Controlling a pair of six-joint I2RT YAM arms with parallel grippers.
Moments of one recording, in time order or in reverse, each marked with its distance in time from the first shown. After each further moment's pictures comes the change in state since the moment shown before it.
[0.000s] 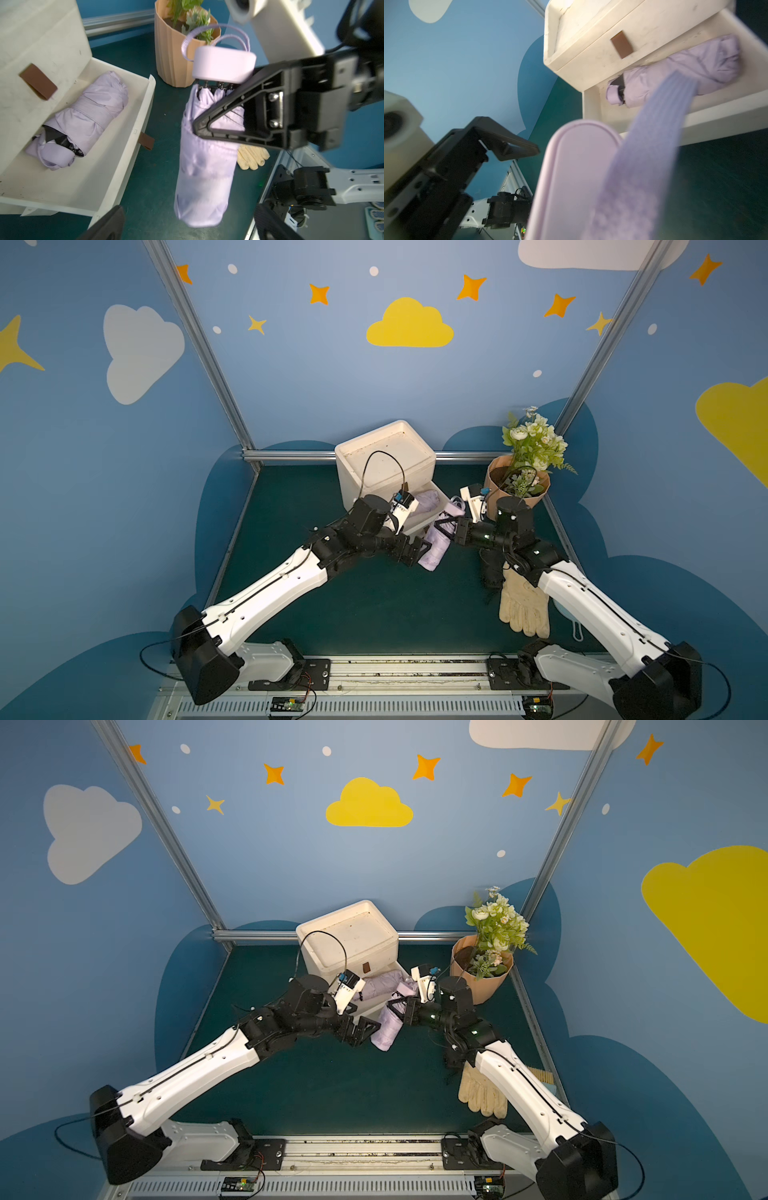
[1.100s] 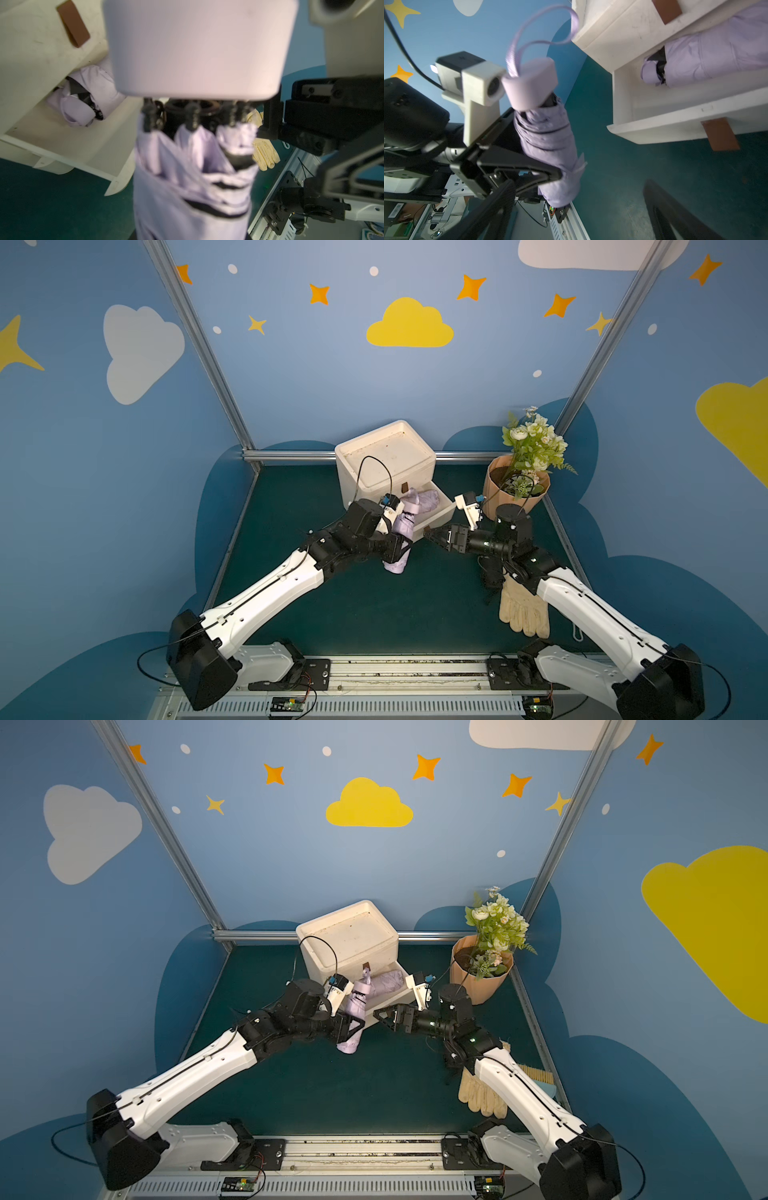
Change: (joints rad) left arm -0.007 0.027 -0.069 -0.034 -0.083 -0.097; right arm 0.090 -0.003 -0.058 0.135 -0.106 0.127
